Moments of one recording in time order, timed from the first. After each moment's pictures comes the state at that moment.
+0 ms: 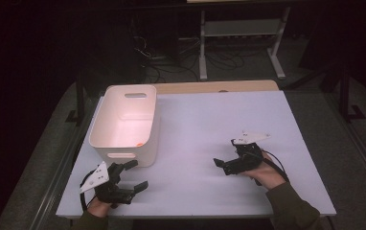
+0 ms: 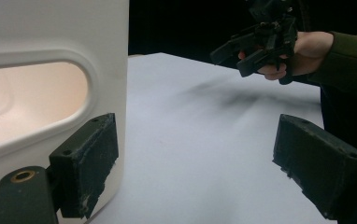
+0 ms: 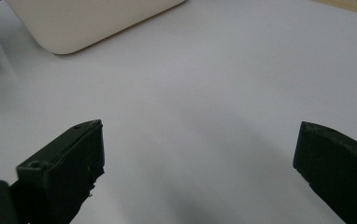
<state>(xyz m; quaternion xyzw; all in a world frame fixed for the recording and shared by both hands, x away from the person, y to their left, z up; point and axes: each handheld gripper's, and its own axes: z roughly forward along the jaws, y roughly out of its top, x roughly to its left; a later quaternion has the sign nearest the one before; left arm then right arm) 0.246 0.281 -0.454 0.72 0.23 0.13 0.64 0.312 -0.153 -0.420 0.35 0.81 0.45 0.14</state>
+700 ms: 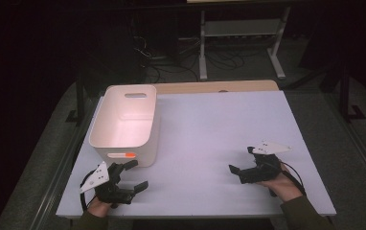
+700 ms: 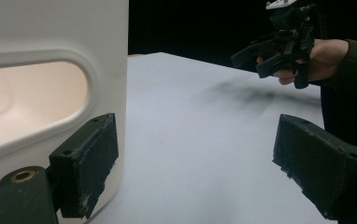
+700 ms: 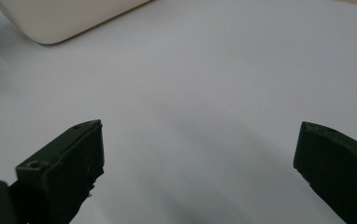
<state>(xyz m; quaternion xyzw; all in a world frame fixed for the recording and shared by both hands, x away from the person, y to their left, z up) 0.247 0.281 -0.454 0.72 0.23 0.14 0.64 0.284 -0.194 -0.431 0.38 0.79 0.46 0.15</state>
